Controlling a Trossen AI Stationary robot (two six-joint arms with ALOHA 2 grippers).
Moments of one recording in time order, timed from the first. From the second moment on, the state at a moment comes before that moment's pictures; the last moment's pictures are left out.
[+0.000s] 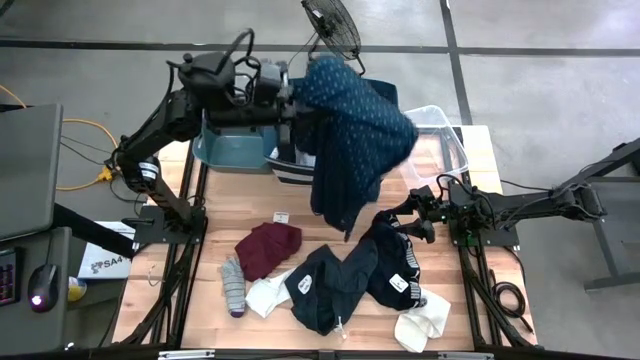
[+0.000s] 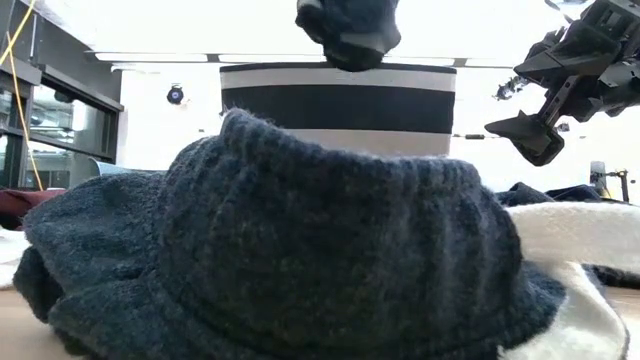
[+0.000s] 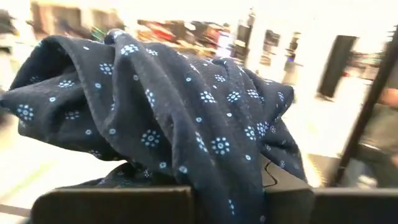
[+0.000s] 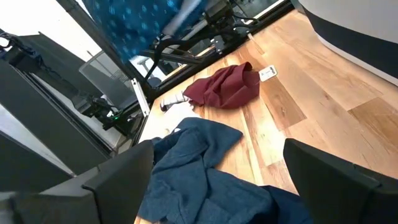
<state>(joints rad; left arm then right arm) 0.12 1.64 2.36 -0.61 -0.02 -0.08 -0.03 0.46 0.06 0.24 -0.18 0.60</state>
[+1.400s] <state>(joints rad) 0.57 1.76 2.36 -0.38 -0.01 0.17 -0.03 0.46 0.06 0.24 -0.18 0.60</state>
